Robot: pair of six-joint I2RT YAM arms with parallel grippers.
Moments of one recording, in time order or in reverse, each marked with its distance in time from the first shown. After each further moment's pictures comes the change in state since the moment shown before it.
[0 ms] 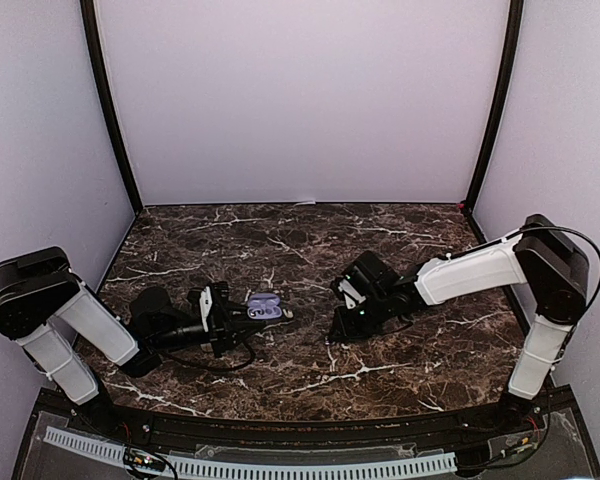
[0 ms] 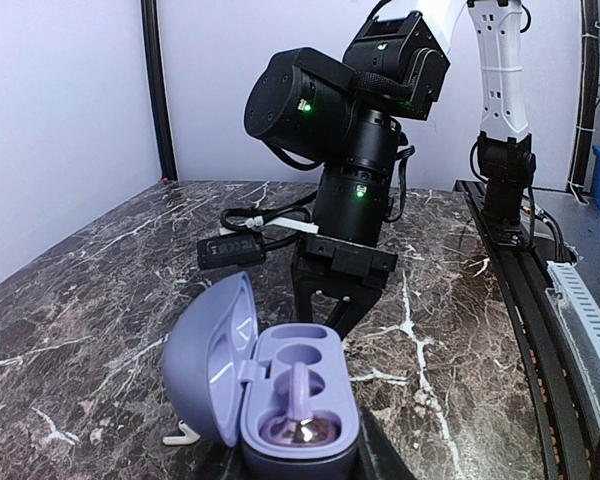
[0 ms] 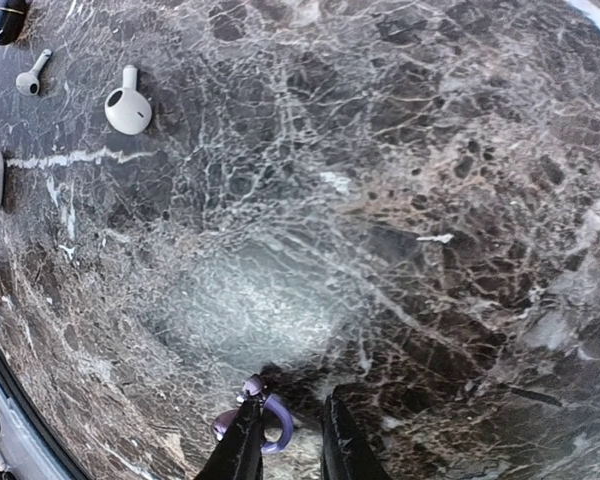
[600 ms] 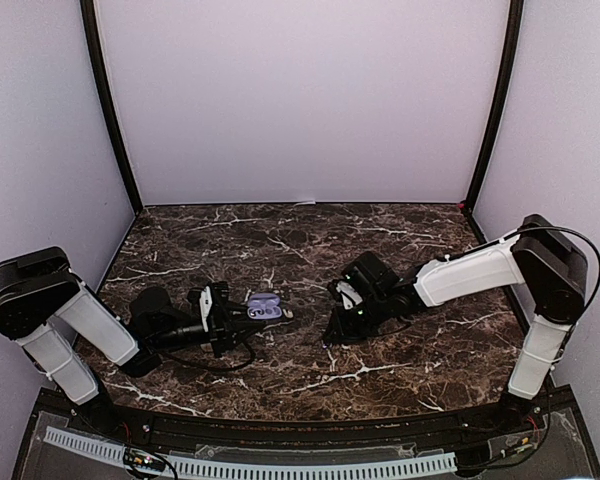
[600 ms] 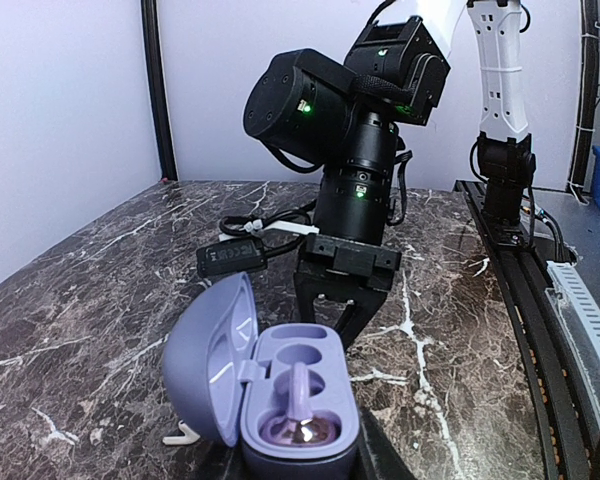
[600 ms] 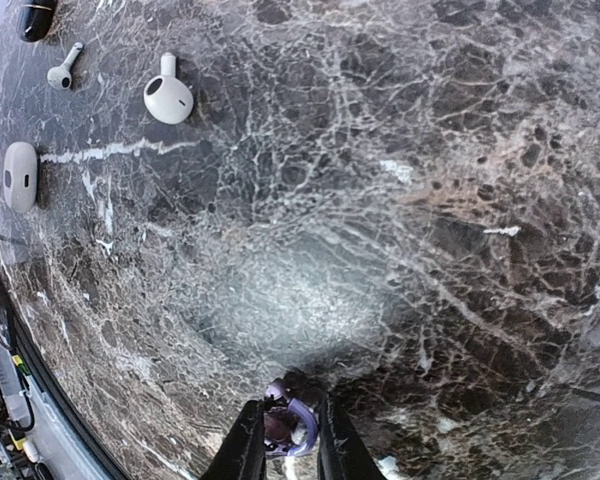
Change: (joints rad) left arm 0.000 0.000 0.000 0.000 0.000 0.000; right arm 0.002 0.008 -0.009 0.055 -0.086 0.058
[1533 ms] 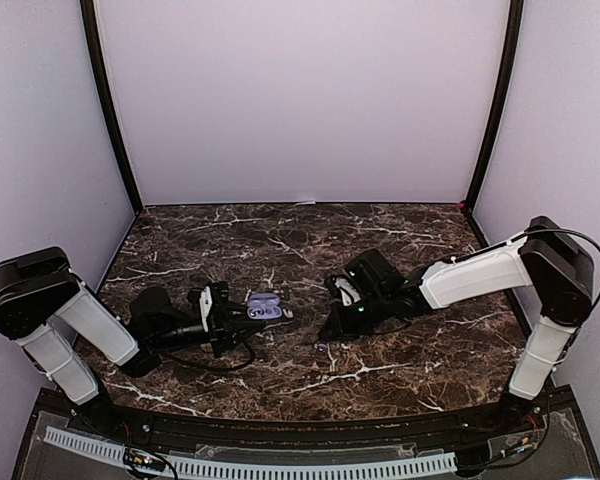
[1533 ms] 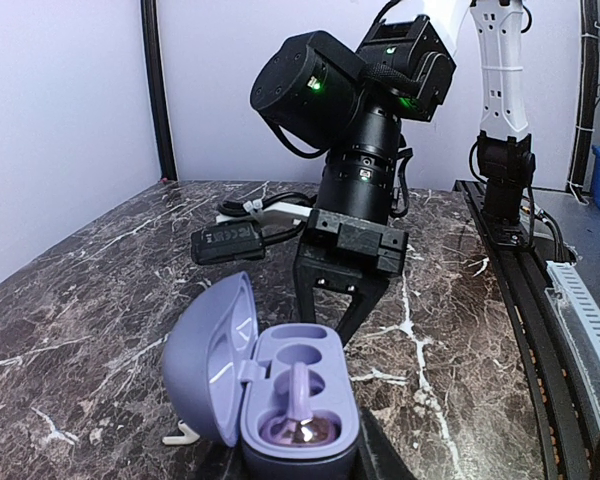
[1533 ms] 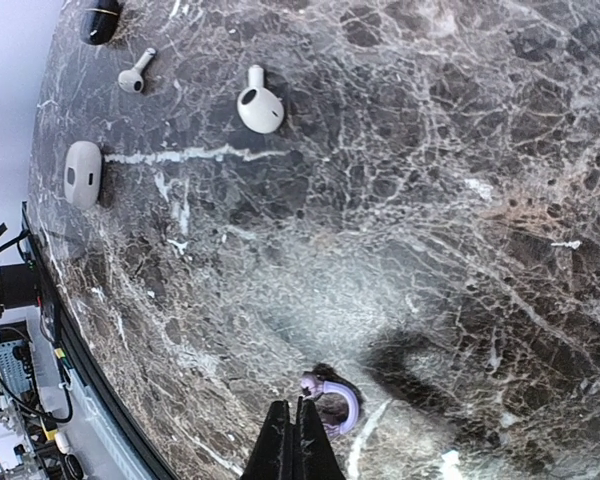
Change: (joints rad) left arm 0.000 0.000 0.000 0.000 0.001 0.000; right arm 0.004 -0.034 -0.037 0.107 -0.072 0.045
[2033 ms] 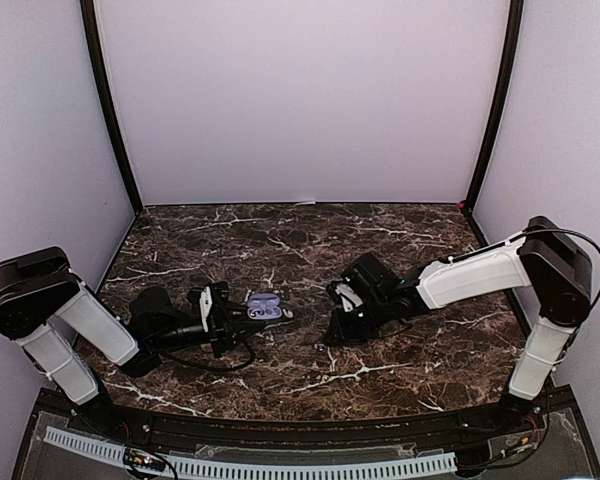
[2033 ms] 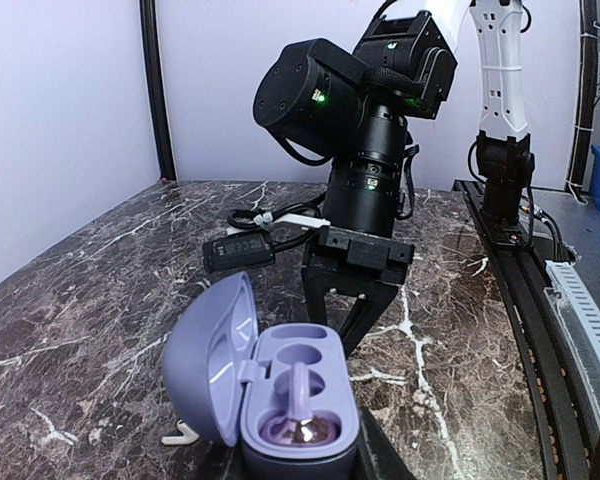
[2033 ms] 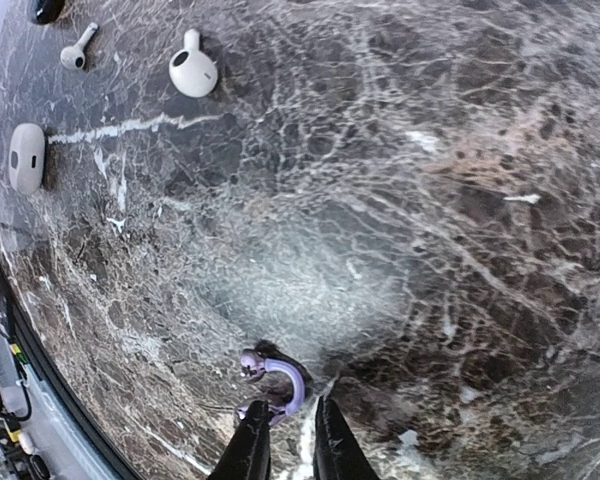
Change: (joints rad) left arm 0.000 0.000 0.000 -0.001 0.003 0.000; right arm 0.015 -0.001 0.016 -0.110 0.075 -0.039
